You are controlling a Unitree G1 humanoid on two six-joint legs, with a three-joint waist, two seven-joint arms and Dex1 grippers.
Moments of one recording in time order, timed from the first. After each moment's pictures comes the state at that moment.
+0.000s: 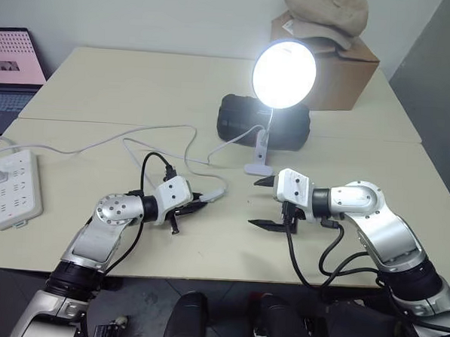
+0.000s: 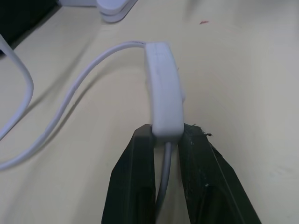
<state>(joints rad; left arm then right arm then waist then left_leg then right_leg) -0.29 0.65 -0.15 0.09 -0.07 0.06 -0.93 -0.45 -0.59 0.32 -0.39 0.11 0.56 0.98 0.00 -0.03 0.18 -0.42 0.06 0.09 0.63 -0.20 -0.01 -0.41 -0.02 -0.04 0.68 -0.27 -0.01</state>
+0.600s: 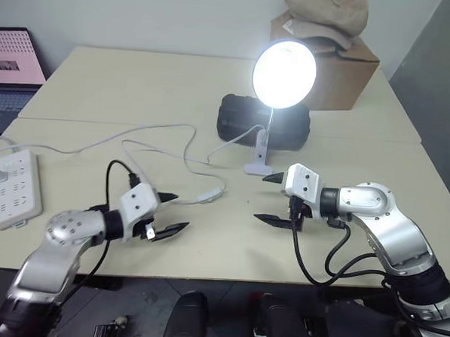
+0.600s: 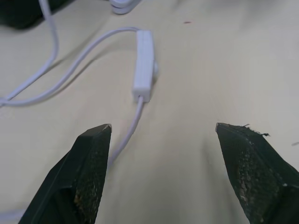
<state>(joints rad) 0.12 0.79 0.19 -0.35 -0.31 0.31 -0.96 -0.42 -0.64 0.21 -0.40 0.19 0.56 0.96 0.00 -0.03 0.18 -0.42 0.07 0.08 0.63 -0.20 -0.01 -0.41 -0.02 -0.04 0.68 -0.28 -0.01</state>
